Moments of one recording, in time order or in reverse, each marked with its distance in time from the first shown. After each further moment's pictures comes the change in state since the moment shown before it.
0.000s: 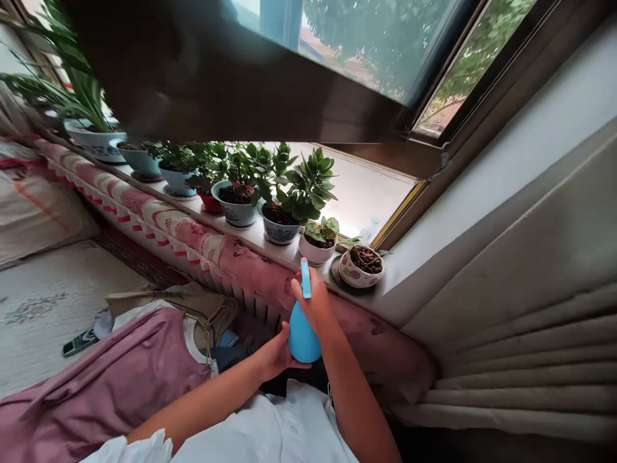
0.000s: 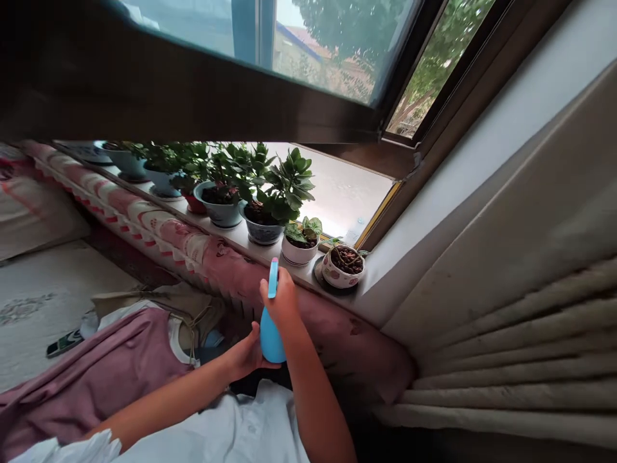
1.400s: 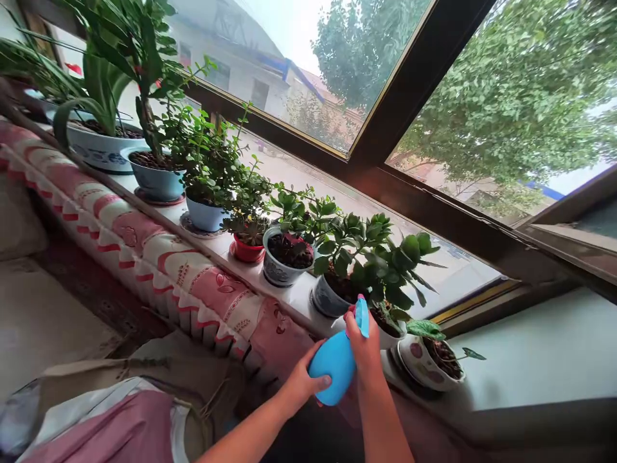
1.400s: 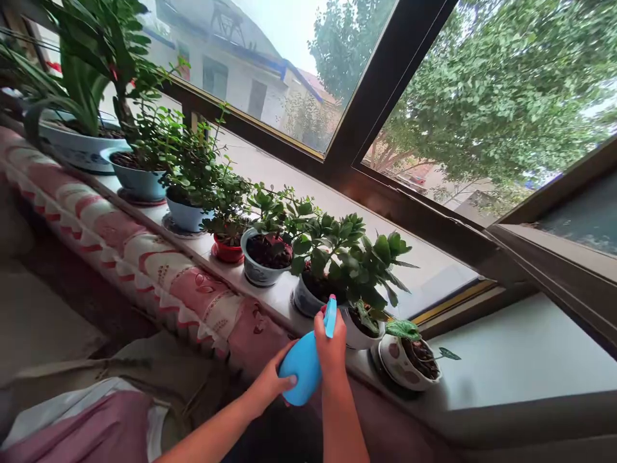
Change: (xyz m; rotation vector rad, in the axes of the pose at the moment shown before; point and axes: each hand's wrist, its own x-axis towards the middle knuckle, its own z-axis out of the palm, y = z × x) left_hand 0.032 0.178 -0.131 0.208 -0.050 0.327; right_hand 0.154 -0.017 0.133 -0.073 0.366 0.233
